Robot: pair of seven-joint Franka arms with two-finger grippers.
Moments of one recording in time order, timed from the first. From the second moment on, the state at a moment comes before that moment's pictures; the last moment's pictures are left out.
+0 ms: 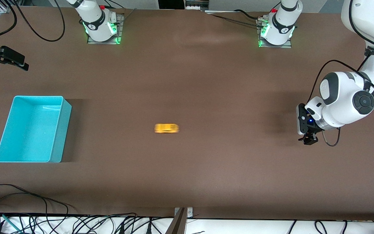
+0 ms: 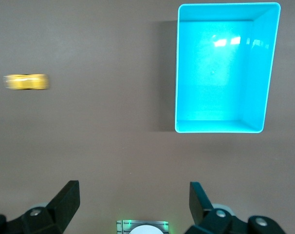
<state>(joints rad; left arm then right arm) 0.06 0.40 -0.06 -1.90 -0.04 2.29 1.67 -0.06 0.02 0.03 -1.50 0.02 1.43 -0.02</state>
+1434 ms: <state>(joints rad) -0.09 0.00 -0.07 -1.82 -0.04 1.79 0.60 -0.06 0.02 0.02 -1.50 0.02 1.43 -0.02</state>
